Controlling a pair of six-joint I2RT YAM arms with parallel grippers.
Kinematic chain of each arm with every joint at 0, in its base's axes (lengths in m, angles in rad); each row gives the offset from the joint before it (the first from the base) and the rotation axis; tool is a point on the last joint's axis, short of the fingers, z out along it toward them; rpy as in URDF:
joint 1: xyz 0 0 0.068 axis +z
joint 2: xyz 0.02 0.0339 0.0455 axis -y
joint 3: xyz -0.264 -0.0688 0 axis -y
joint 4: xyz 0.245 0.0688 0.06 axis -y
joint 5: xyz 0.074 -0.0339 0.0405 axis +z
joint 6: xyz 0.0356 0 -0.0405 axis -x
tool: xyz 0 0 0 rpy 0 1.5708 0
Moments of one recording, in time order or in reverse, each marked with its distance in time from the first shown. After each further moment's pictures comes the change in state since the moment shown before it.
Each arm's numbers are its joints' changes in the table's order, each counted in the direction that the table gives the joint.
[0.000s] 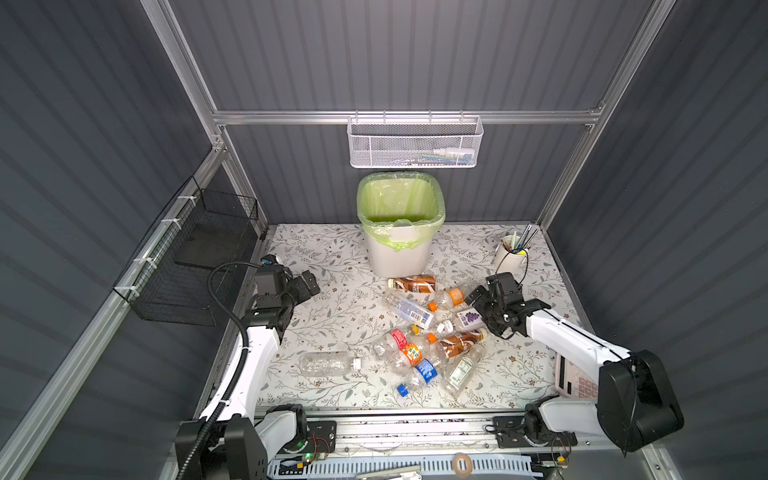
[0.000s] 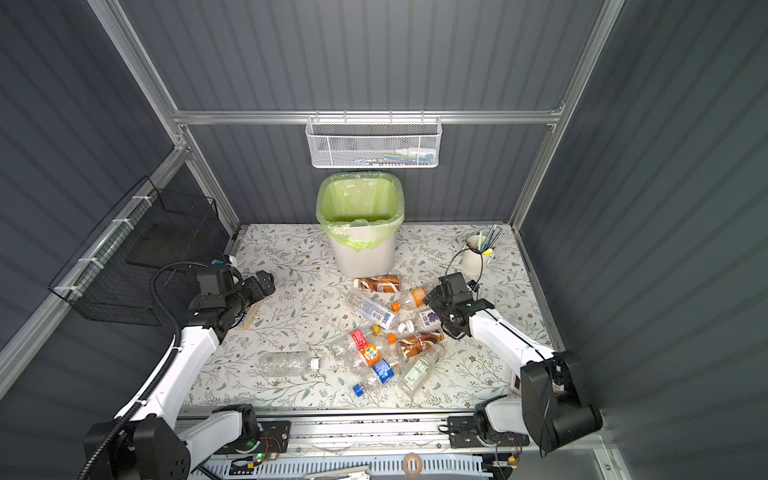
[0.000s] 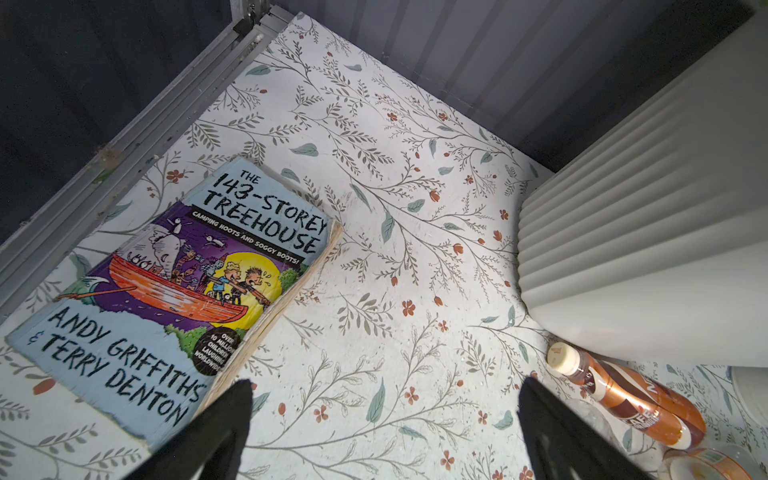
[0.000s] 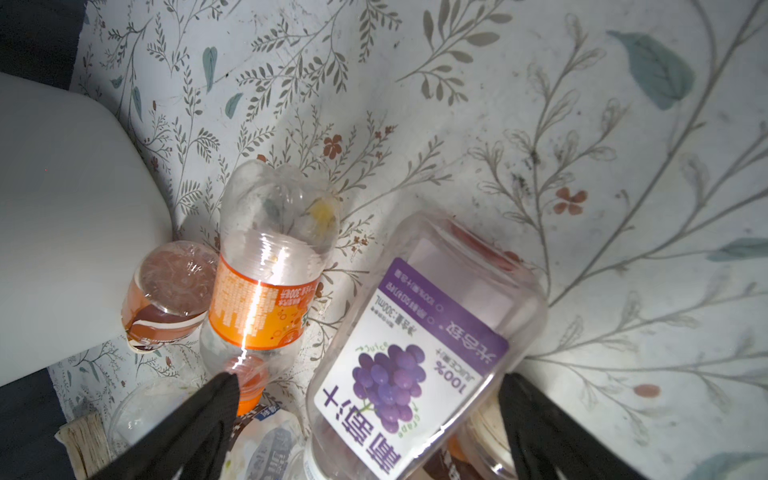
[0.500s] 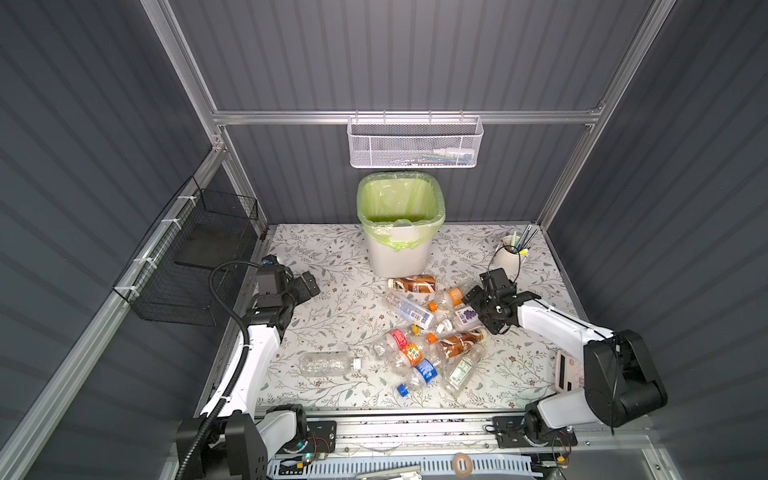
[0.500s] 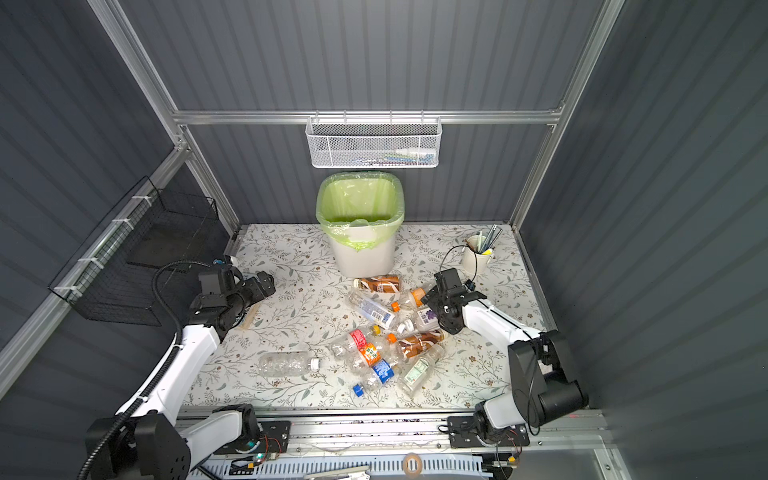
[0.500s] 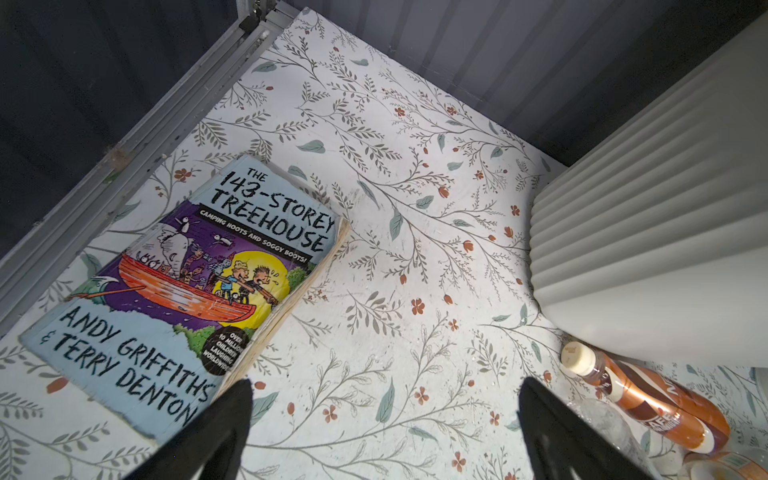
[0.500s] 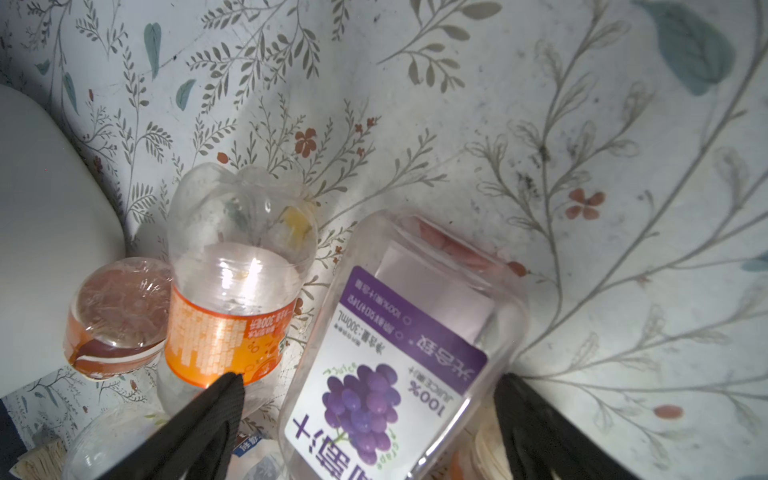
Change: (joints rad) left arm 0.000 -0.008 0.000 -0.001 0.019 -0.019; right arm 0.000 -0.126 0.071 -0.043 0.000 -0.003
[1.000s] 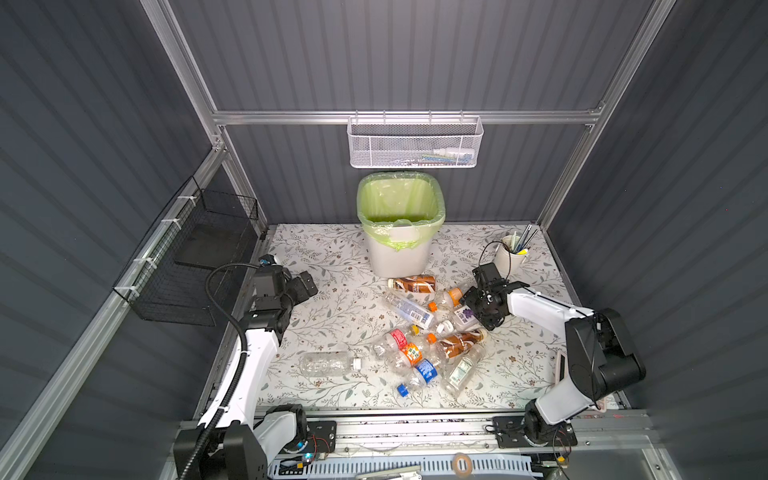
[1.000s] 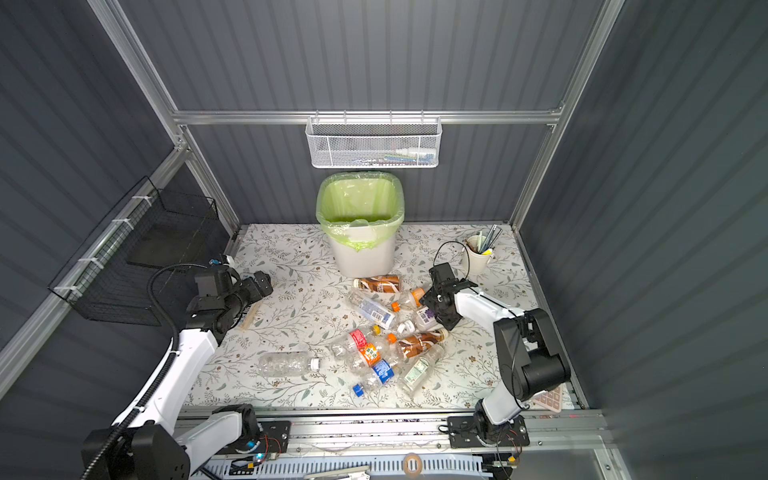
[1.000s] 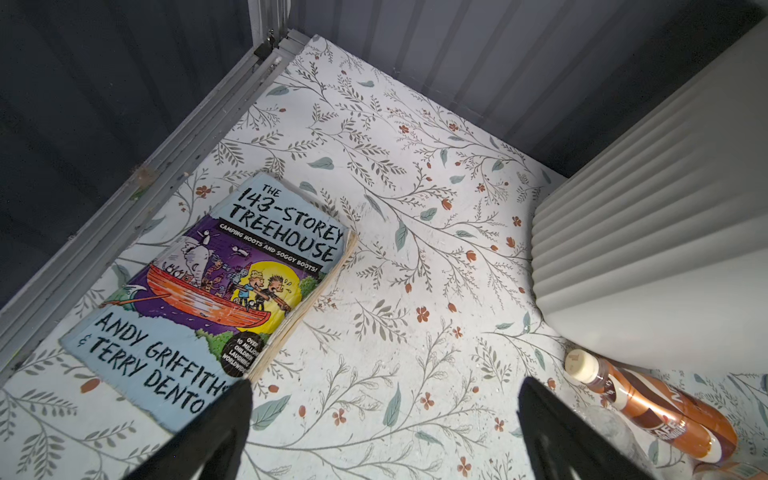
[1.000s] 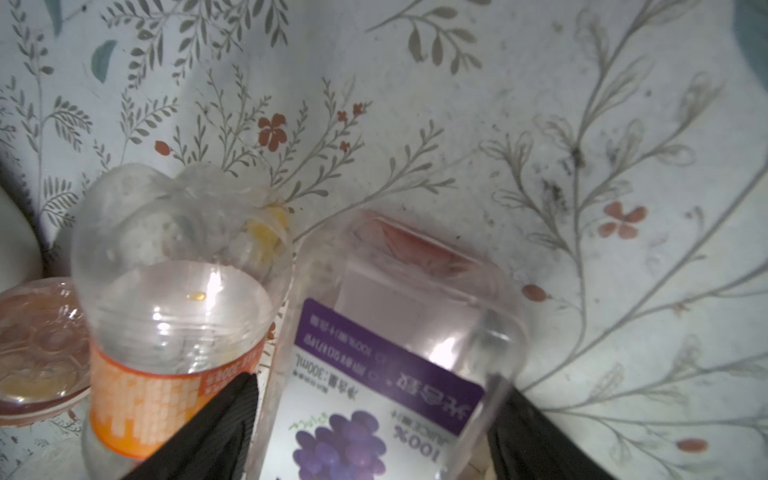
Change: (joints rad) left arm 0.000 0.046 0.000 -0.011 0.032 -0.016; right arm -0.007 -0.153 0.113 -0.084 0.016 0.033
